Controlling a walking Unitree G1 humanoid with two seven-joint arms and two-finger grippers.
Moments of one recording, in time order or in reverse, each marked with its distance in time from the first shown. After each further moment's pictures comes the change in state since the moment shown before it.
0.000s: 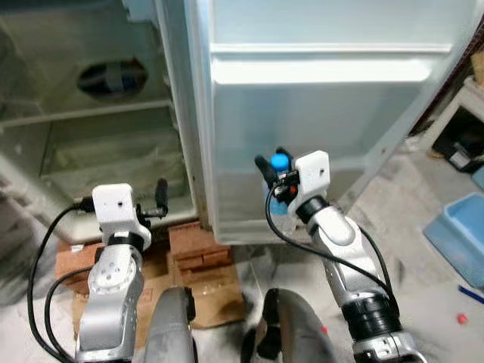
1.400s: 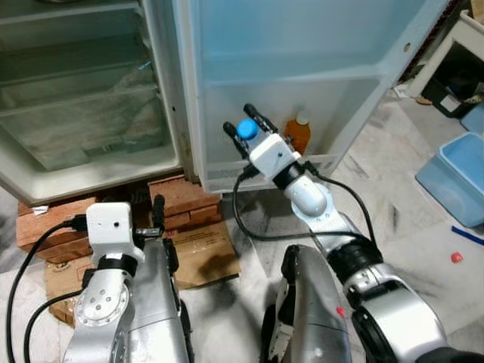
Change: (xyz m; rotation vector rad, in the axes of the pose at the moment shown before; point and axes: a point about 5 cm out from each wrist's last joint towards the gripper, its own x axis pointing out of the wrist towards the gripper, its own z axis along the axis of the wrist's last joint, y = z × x) left arm -0.036 0.002 0.011 0.110 -0.020 -0.030; right arm 0.058 0.010 0.046 -0.469 -0.341 0.037
